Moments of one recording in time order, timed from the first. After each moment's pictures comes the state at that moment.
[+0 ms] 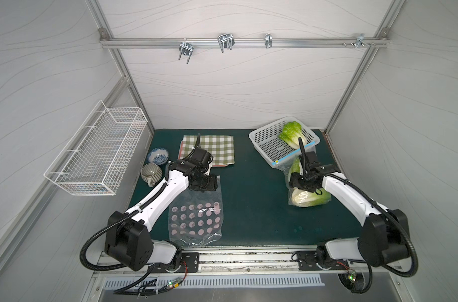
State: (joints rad) left arm -0.40 1.38 1.12 -0.98 0.15 -0.37; right arm 0.26 1.38 0.93 -0.78 -0.02 0.46
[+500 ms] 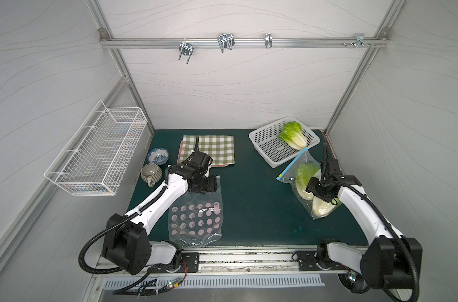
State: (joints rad) left arm -0.40 1.35 1.08 -0.91 0.14 -0.42; right arm 0.13 1.16 0.89 -0.88 0.01 0.50
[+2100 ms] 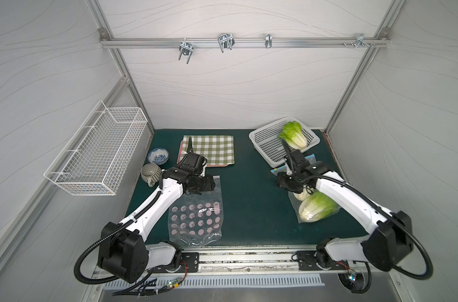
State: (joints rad) left arm -0.33 1.28 1.00 -0.83 0.18 -0.43; right arm 0.65 1.42 1.13 -0.90 -0.07 0.66
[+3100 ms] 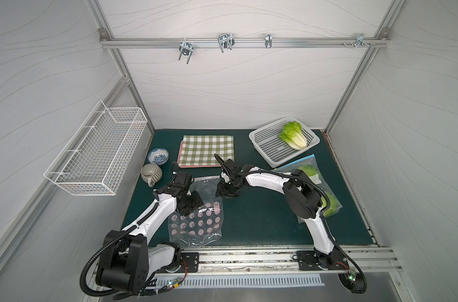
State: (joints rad) left arm -0.16 1.19 0.62 -0.72 0.22 -0.75; right arm 0.94 2.19 1.62 -0.54 -0.41 0.79
